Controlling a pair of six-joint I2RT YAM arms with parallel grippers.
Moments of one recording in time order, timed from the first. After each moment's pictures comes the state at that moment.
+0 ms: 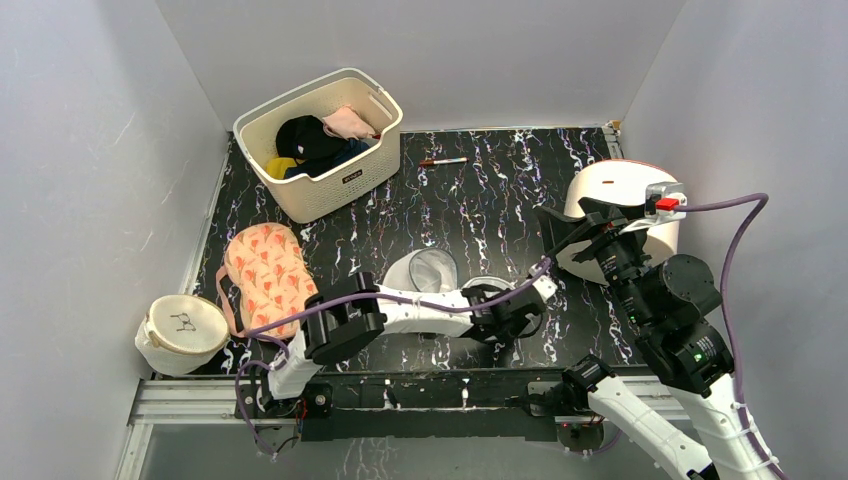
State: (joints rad) left arm -1.33 2.13 1.51 -0.33 -0.23 -0.36; right arm 0.53 0.51 1.01 -0.35 0.18 0.27
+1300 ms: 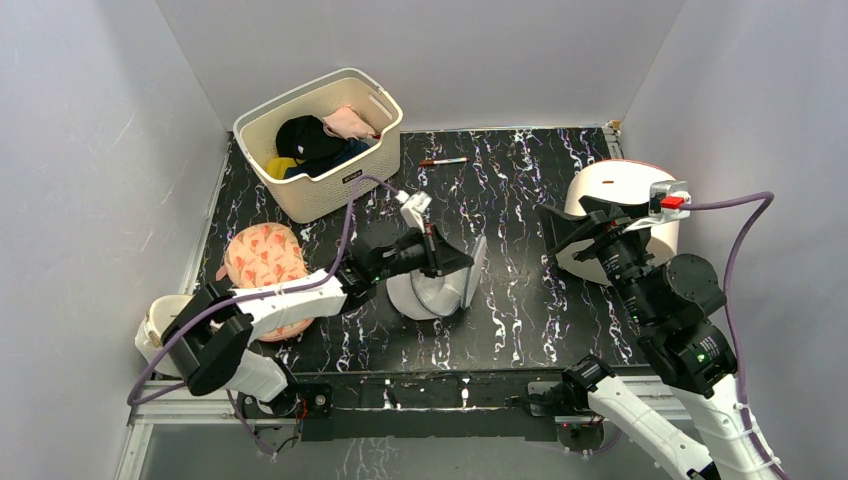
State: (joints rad) left arm -0.89 1.44 0.80 0.47 0.31 -0.84; right arm 0.53 0.52 1.03 -0.36 0.18 0.29
